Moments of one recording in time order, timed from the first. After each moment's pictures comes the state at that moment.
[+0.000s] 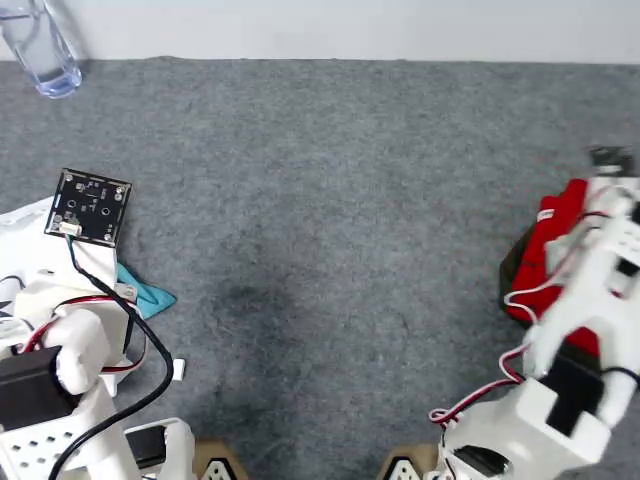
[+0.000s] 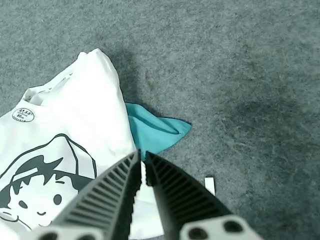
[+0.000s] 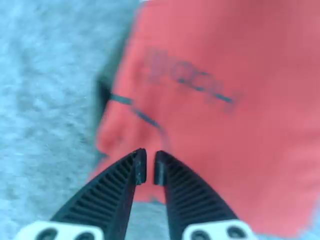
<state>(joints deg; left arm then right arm) -18.5 -55.3 21.8 99.3 -19.5 29.2 4.3 9.8 72.4 28.2</state>
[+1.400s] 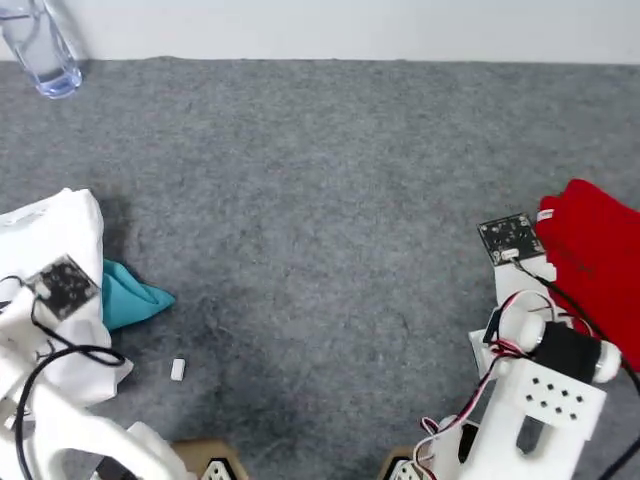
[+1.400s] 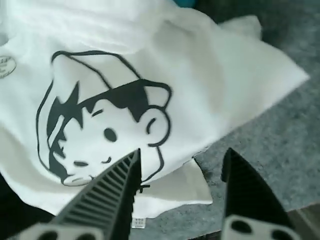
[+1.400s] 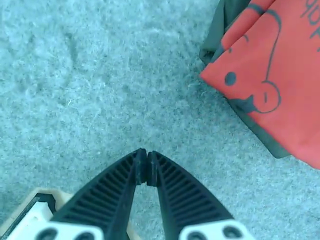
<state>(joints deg) -59.3 -38.1 36.5 85.6 -95.3 20.7 -55.4 45.9 90.3 34.3</state>
